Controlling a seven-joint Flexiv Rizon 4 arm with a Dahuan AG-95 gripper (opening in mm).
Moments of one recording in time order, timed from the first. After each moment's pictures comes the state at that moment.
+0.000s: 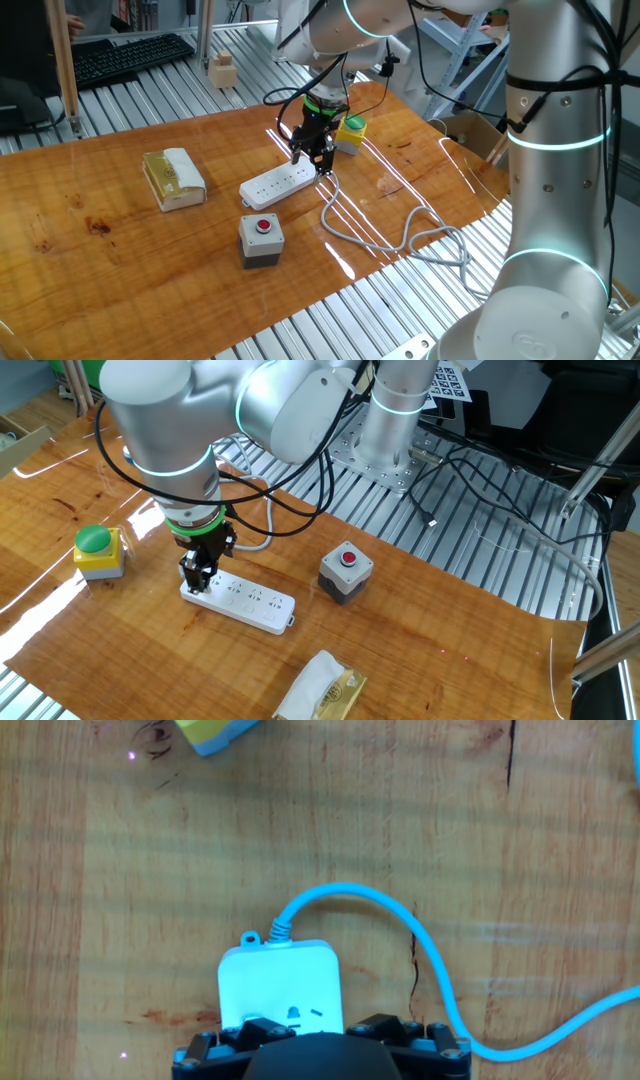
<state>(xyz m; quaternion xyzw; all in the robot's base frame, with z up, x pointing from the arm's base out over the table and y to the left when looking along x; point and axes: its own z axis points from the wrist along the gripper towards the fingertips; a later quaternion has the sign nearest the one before) 0.563 -0.102 0.030 -0.66 -0.75 0.01 0.05</state>
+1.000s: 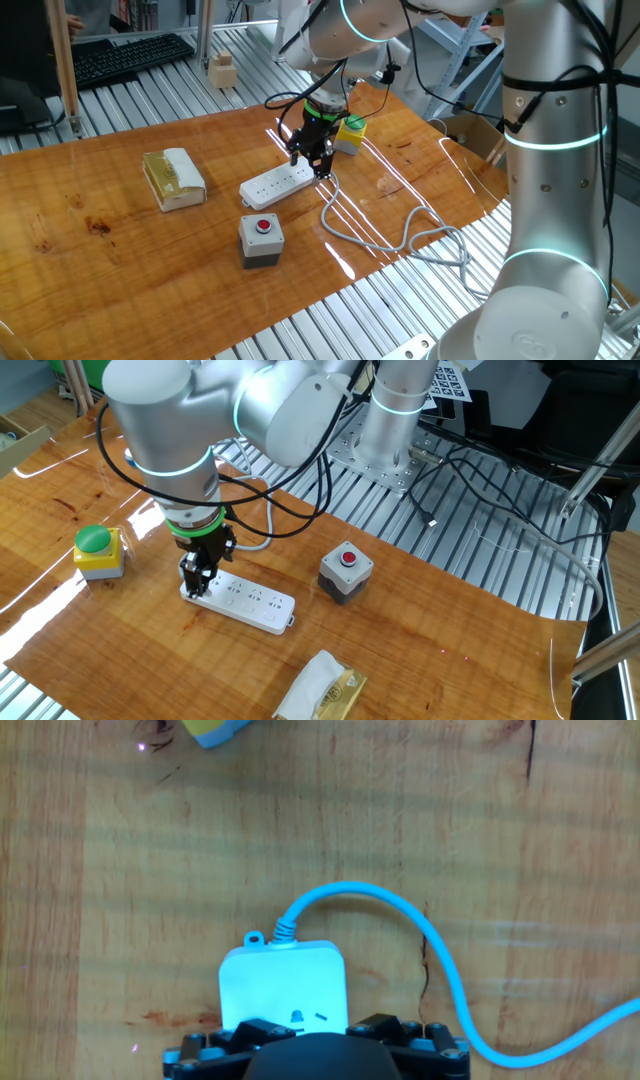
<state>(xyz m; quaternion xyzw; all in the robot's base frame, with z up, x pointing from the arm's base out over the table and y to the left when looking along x) 0.563 -0.101 0.025 -0.66 -0.75 0.00 0.05</state>
